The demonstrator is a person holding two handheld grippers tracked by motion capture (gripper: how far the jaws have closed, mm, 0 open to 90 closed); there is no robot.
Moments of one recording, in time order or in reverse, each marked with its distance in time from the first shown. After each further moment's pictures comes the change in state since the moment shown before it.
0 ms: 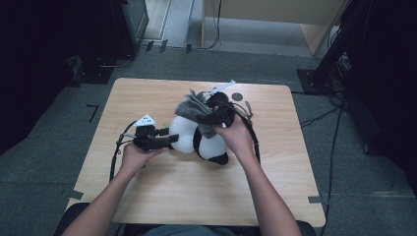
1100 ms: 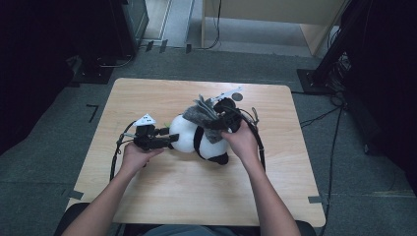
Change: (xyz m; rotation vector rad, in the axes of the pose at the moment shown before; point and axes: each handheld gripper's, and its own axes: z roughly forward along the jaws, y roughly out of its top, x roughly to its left) left arm 0.002 0.000 0.002 -0.015 -0.014 -0.011; right arm -0.017 -0.028 -0.003 0.017 -0.016 0.067
